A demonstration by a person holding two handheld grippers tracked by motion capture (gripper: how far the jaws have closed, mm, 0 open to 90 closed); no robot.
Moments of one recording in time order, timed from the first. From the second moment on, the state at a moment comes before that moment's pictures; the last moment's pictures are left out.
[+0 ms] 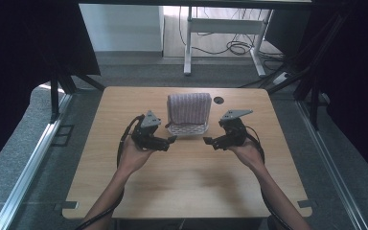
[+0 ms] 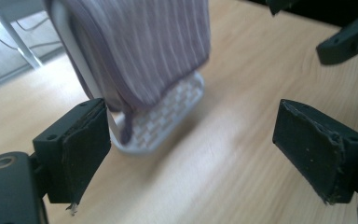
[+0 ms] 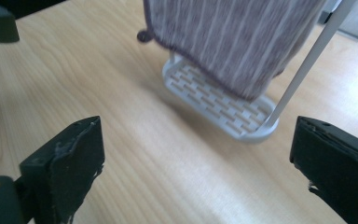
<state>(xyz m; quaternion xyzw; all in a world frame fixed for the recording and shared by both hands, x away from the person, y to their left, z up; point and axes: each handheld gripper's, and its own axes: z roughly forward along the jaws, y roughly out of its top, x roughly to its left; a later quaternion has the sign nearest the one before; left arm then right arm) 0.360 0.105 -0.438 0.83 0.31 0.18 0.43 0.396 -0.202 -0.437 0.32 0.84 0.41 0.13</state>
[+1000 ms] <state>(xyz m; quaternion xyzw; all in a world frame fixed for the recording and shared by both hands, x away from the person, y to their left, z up) 0.332 0.100 -0.543 0.86 0.34 0.15 0.35 0.363 -0.192 -0.533 0.31 0.88 0.35 0.10</state>
